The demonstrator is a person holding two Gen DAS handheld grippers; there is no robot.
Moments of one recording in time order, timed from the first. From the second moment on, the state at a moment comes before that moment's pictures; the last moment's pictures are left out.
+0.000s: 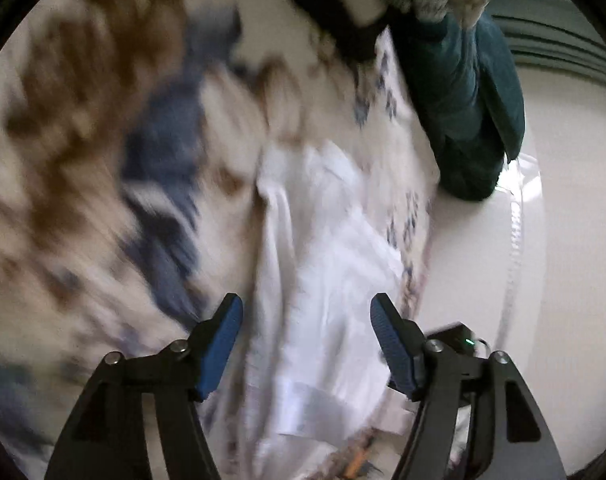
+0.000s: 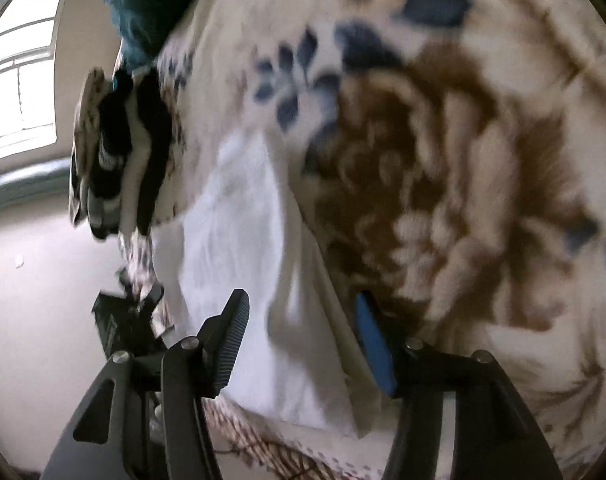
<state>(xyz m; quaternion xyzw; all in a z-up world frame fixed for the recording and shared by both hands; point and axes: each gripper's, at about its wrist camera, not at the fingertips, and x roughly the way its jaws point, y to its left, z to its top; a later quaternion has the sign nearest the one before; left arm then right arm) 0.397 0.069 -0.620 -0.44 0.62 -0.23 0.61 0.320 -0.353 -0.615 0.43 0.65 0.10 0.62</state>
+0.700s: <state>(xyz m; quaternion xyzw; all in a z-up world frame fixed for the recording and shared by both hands) 0.391 0.042 -0.515 -0.35 0.55 -0.21 0.73 0.351 -0.307 -0.546 0.41 0.61 0.18 0.65</state>
